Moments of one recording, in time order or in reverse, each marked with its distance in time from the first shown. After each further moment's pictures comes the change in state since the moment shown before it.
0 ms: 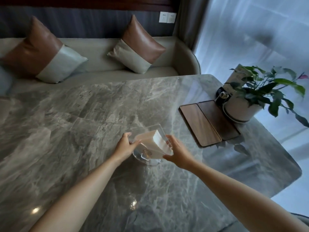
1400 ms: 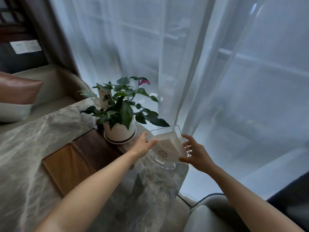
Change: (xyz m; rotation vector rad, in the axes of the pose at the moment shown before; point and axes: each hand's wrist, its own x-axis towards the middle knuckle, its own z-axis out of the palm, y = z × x) left_hand -0.016 0.304 0.449 0.196 -0.639 0.347; right_hand -0.186 0.365 -0.280 0.235 0.576 0.393
